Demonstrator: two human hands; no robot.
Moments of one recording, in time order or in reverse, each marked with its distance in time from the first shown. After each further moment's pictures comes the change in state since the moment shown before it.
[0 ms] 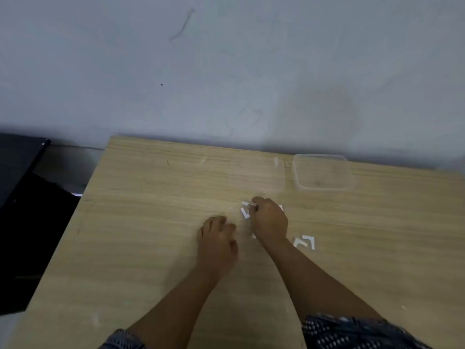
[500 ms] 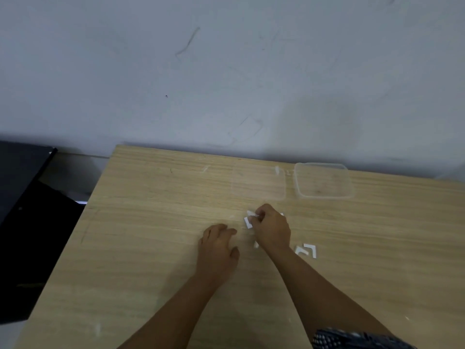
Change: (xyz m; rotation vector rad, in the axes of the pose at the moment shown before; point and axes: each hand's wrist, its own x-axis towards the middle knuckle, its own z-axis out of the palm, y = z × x) left_hand -0.002 0.001 -0.018 -0.167 0.033 -0.022; right_hand -0.006 -0.001 -0.007 0.212 0.005 0.139
